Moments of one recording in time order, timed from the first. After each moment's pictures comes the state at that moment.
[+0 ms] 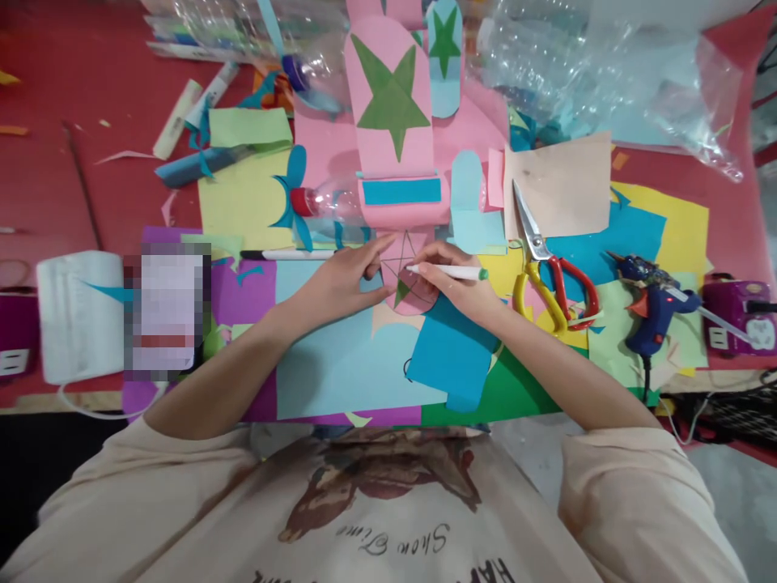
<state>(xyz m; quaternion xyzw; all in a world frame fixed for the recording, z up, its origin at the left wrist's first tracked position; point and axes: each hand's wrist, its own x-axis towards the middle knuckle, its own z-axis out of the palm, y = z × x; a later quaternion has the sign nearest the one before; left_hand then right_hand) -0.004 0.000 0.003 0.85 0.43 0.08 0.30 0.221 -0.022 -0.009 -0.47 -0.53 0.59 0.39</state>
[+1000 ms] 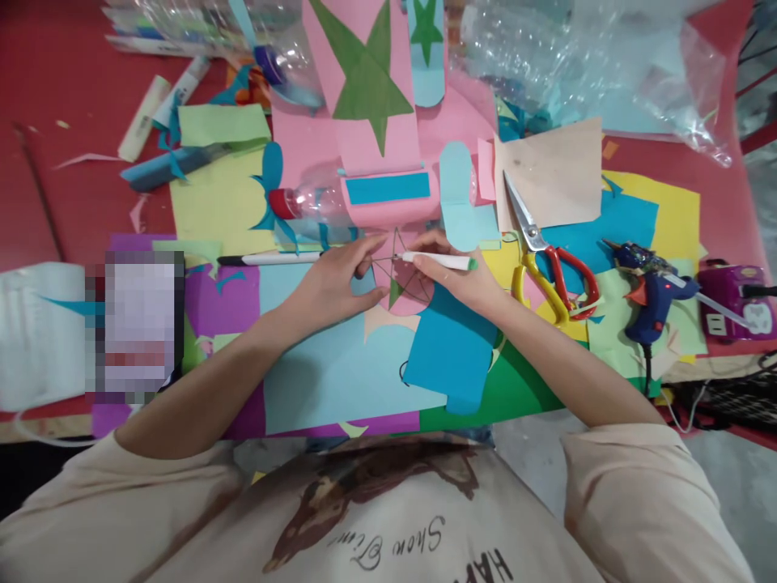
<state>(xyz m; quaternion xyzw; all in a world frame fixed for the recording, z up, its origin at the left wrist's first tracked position) -0.001 -0.002 -0.001 0.84 0.44 0.11 0.29 0.228 -0.014 -0.011 -0.47 -0.58 0.54 0.39</state>
